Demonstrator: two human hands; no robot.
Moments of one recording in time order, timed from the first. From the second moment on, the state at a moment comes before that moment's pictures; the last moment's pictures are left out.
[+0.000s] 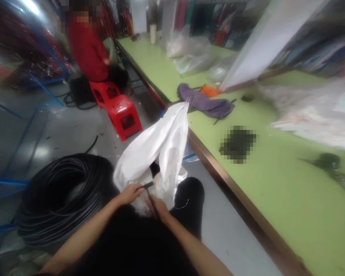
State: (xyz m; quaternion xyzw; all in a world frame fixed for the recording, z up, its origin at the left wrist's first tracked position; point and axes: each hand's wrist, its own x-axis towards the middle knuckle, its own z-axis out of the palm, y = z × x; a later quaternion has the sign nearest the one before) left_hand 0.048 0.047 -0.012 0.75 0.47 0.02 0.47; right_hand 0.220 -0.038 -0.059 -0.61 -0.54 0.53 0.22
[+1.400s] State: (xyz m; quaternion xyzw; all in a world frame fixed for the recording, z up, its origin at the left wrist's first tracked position) left_hand 0.033 0.046 -0.021 0.76 0.50 0.16 0.39; right_hand 0.233 -0.035 -0.040 -0.55 -0.50 0.62 0.25
